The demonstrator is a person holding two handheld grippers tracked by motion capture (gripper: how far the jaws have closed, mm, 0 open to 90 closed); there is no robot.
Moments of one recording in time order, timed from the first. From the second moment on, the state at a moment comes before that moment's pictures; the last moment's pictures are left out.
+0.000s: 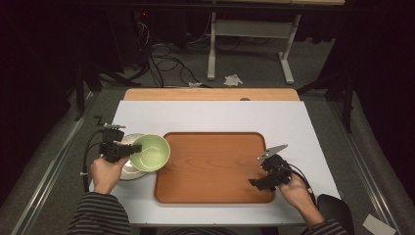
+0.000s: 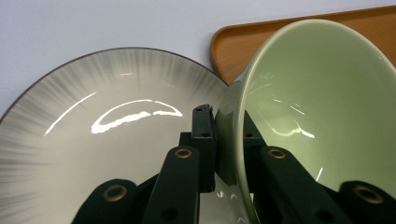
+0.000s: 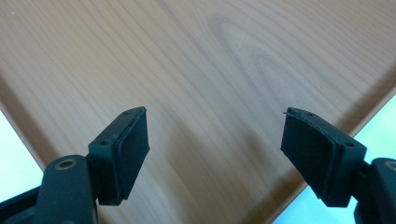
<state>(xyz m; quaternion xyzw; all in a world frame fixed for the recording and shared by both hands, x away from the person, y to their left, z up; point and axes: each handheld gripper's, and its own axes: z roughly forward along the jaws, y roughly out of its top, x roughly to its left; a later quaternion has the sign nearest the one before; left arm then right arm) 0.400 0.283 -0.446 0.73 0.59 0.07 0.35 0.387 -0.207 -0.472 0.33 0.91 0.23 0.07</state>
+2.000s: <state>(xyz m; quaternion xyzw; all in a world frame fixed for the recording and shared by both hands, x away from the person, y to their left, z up) 0.419 0.200 -0.439 0.79 0.50 0.03 0.35 0.387 -0.209 -0.473 0.34 0.91 0.24 0.08</state>
